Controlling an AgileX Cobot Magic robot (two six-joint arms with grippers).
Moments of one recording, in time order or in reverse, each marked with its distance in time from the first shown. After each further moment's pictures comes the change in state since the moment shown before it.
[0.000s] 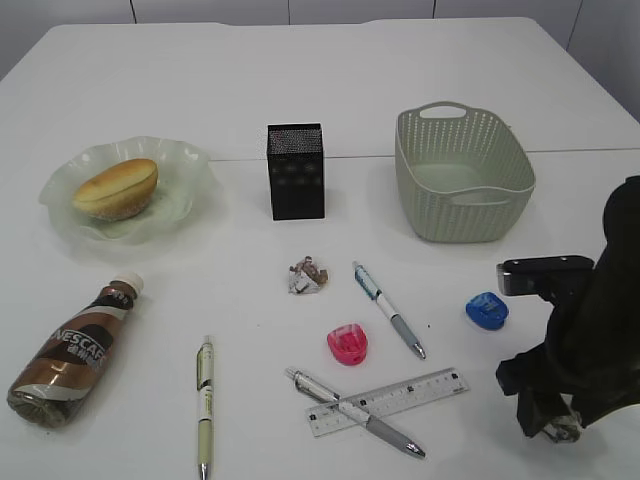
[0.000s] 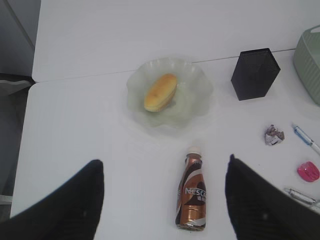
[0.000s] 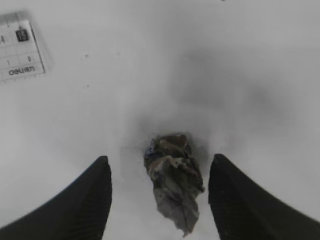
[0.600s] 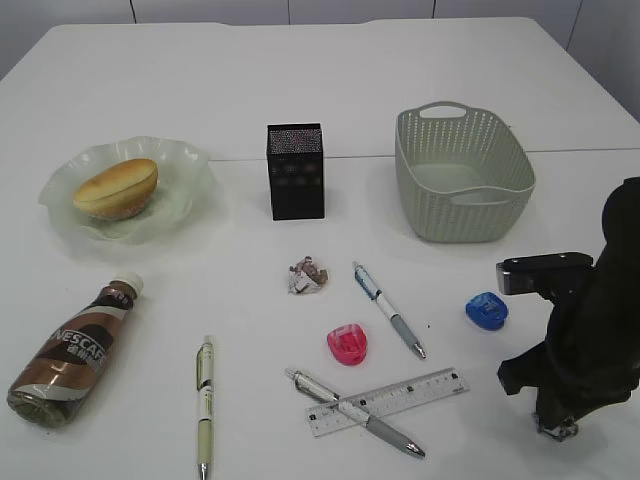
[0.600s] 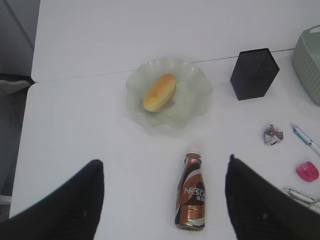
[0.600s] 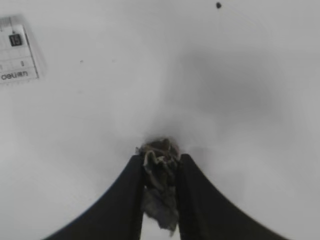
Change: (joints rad) left arm 0.000 0.000 0.000 0.000 0.000 0.000; right arm 0.000 0.004 -0.003 -0.027 -0.015 0.000
